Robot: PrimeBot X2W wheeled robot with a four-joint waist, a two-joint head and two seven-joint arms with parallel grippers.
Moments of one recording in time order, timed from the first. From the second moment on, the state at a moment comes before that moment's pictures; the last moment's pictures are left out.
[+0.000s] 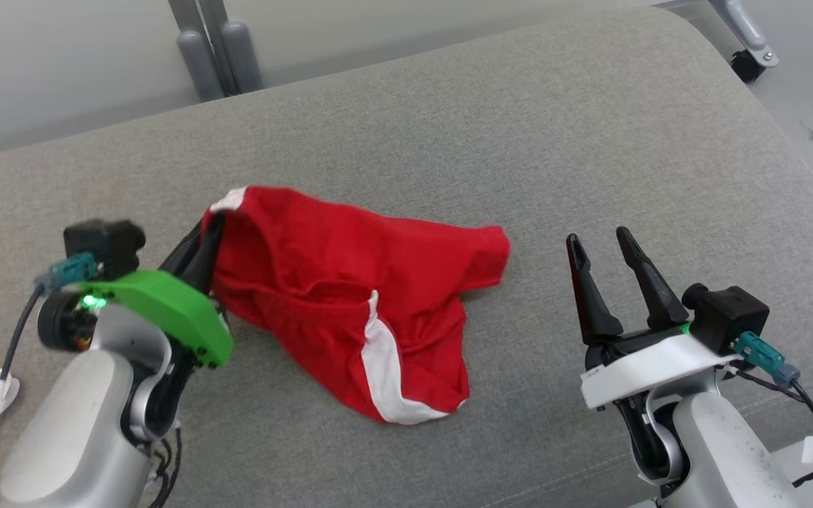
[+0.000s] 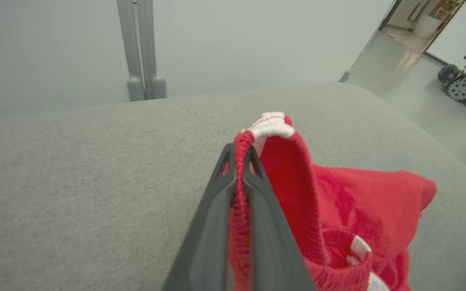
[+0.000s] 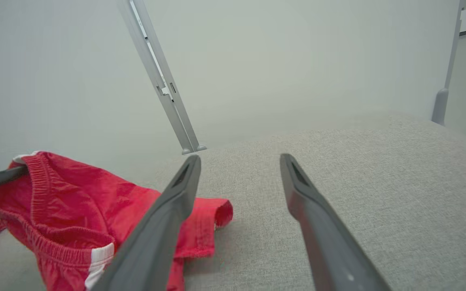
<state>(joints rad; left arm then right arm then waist) -0.47 0.36 -0.43 0.27 -0.74 -0.02 0.10 -0.23 -0.08 0.20 0.20 0.37 0.13 -0.26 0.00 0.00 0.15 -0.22</state>
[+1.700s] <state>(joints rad) 0.05 0.16 -0.16 0.14 -0.35 0.07 -0.26 -0.09 -0.18 0.15 0.19 0.37 0.13 -0.26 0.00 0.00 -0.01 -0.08</state>
